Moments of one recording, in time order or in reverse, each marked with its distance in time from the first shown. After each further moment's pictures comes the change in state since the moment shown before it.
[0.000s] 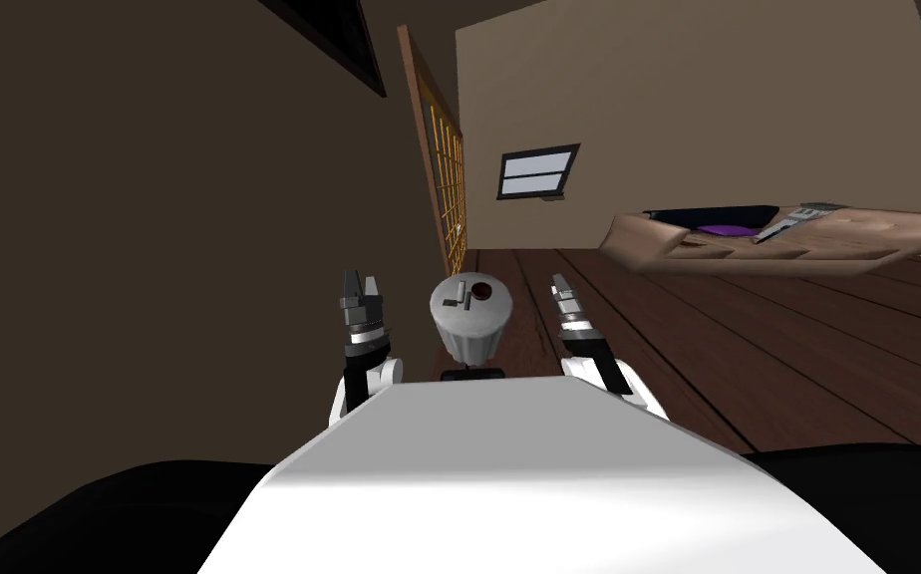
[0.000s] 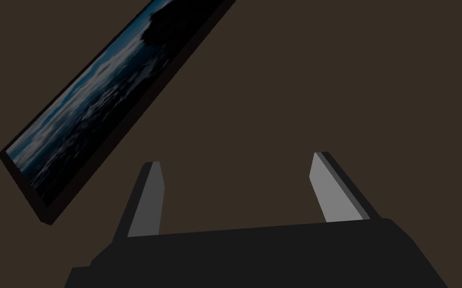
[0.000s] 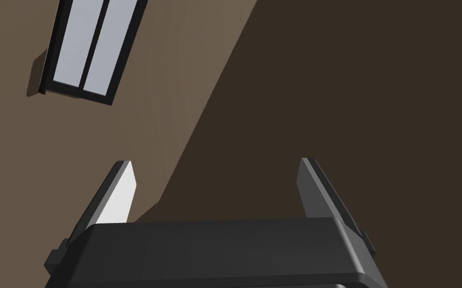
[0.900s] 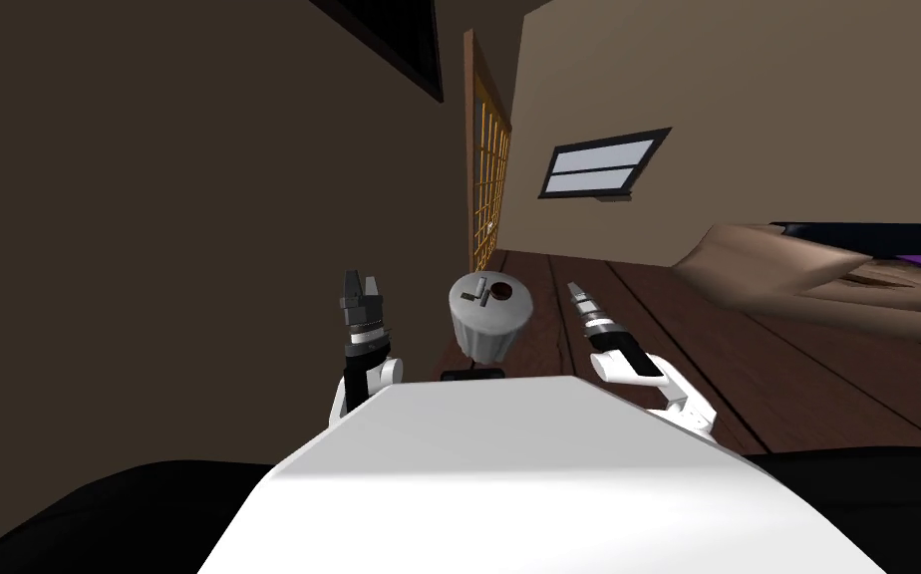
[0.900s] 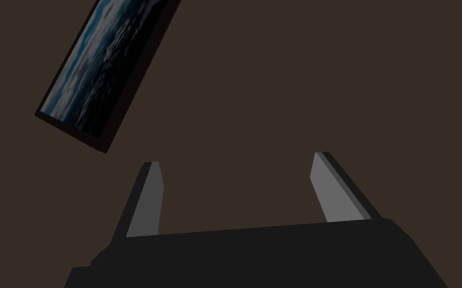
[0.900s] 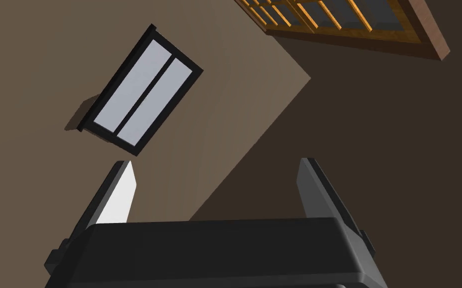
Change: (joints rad) left arm 0.000 0.000 0.000 0.000 0.000 0.000 0.000; right arm -0.058 -0.221 -0.156 0.214 -0.142 0.213 0.121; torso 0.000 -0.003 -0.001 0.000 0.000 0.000
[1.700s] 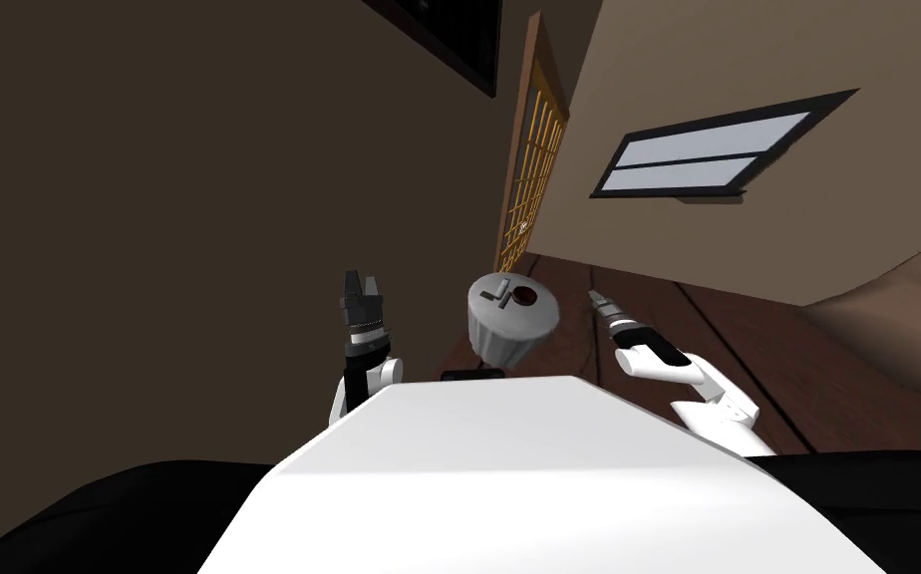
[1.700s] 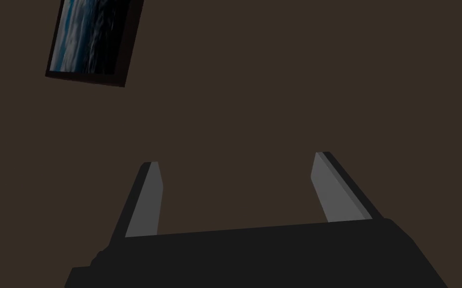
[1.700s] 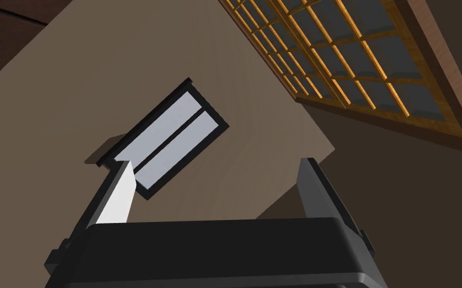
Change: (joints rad) left arm 0.000 0.000 0.000 0.000 0.000 0.000 0.000; right arm -0.052 -0.141 -0.098 0.209 -0.123 0.191 0.080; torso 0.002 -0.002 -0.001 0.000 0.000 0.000
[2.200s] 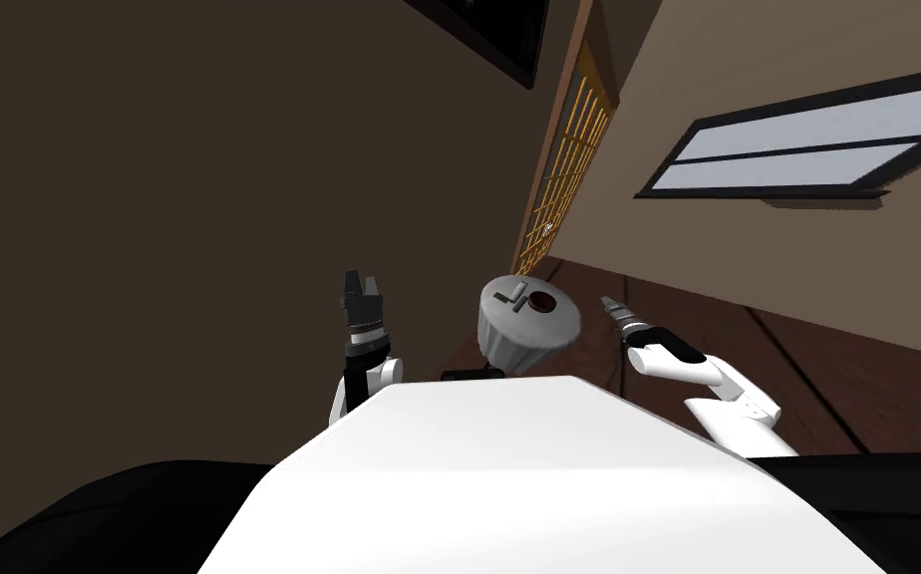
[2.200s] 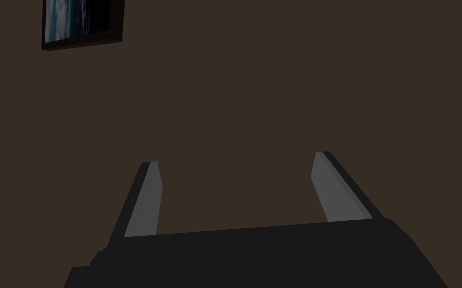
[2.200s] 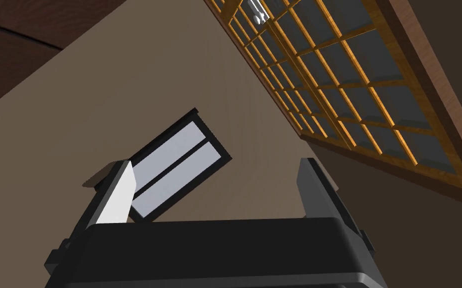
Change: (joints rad) left arm 0.000 0.000 0.000 0.000 0.000 0.000 0.000; right arm -0.031 -0.056 -0.038 0.130 -0.061 0.082 0.046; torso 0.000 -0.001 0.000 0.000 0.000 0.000
